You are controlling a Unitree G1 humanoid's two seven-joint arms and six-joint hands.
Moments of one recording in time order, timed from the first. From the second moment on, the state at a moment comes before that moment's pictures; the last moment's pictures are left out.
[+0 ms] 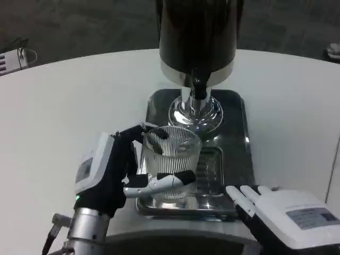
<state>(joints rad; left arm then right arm) -0.47 0.23 -0.05 0.49 0.57 -0.53 0.35 0.06 -0.02 0.10 -1.03 -1.38 0.01 1.10</state>
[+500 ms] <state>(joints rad) -0.67 0.24 -0.15 0.72 0.61 -0.49 0.44 0.10 0.02 0.08 -1.03 -1.35 -0.05 1.09</state>
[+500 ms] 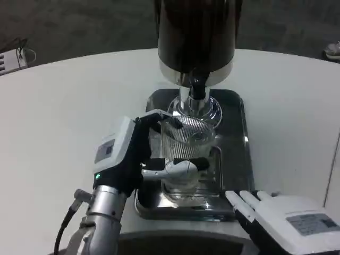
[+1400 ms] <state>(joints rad) -0.73 0.27 -0.25 0.76 0.64 -0.42 0.50 0.10 0.00 0.03 -1.03 -1.29 -0.03 1.11</state>
